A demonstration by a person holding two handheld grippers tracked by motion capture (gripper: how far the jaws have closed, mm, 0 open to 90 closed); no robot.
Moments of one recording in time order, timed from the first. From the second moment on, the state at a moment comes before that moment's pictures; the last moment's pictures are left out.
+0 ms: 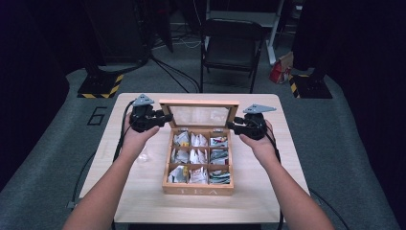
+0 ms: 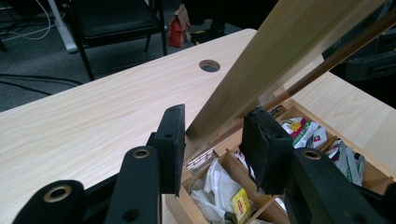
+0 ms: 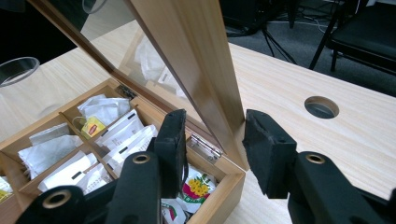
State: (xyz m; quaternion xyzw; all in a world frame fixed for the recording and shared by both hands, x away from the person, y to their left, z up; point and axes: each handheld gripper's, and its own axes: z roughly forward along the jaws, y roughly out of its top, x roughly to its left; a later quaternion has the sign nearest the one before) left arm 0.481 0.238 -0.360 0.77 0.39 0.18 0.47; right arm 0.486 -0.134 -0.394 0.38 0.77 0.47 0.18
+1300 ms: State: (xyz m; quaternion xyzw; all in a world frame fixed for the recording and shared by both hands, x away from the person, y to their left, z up) left arm 0.500 0.236 -0.374 0.76 0.41 0.17 0.48; right arm 0.509 -0.130 -0.407 0.40 0.77 0.46 0.16
